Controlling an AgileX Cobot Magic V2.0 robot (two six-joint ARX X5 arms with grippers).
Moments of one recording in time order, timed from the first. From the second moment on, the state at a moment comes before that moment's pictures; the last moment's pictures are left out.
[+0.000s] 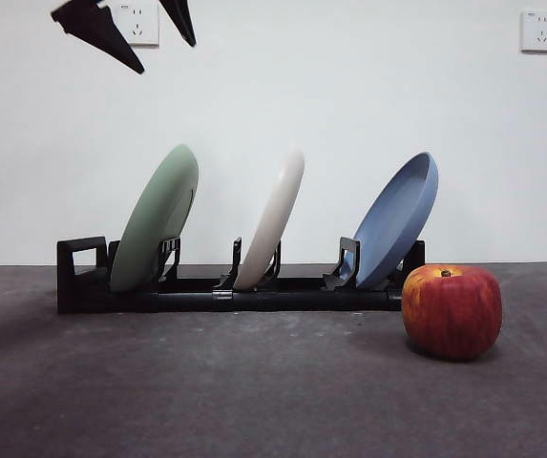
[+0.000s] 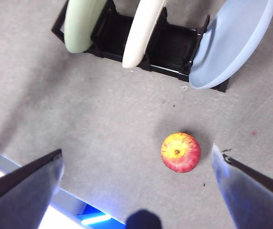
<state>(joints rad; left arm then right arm) -0.27 1.89 2.18 -1.11 0.26 -0.06 0.39 1.33 1.75 -1.31 -0.23 0.06</state>
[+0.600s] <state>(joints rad) -0.27 2.05 2.19 -1.16 0.24 -0.05 0.40 1.35 1.75 -1.29 -0.21 0.07</state>
